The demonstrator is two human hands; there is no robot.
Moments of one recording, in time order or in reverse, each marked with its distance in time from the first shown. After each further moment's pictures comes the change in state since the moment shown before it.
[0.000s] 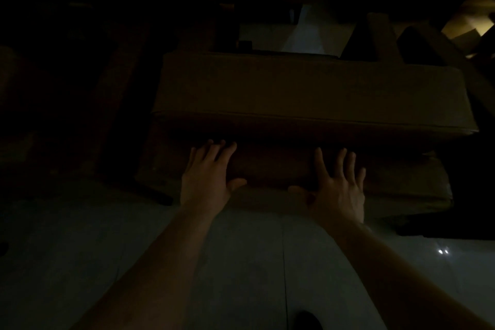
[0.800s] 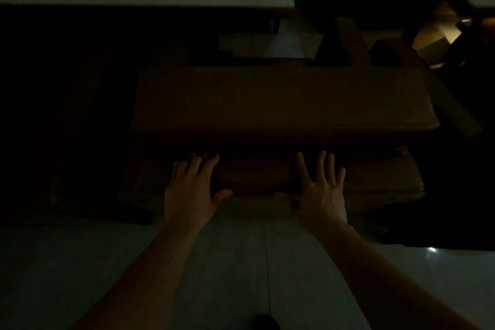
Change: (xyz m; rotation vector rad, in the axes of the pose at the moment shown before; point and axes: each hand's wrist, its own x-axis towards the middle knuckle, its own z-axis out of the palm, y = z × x) left_hand 0.038 0.036 0.016 0.031 -0.043 -0.048; right_hand 0.048 0.042 -0.006 -0.002 -0.047 -0.067
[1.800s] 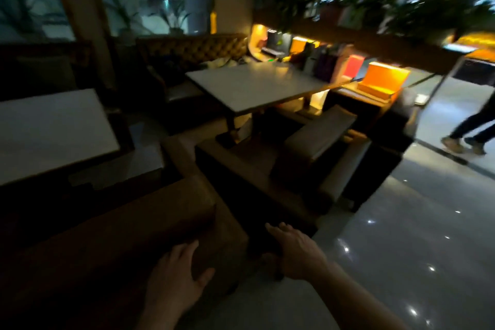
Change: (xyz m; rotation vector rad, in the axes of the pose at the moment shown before) left_hand -0.037 0.276 -0.126 -0.077 -0.477 0.390; right_hand -0.193 0.215 -0.200 0.267 -0.079 0.354
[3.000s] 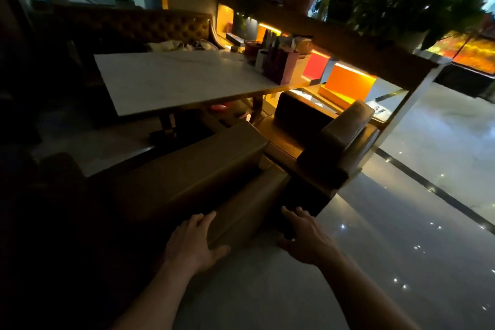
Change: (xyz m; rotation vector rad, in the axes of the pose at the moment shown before) left_hand 0.342 0.635 0.139 -0.020 -0.012 0.107; right_hand 0.152 0.642 -0.271 -0.001 0.068 0.155
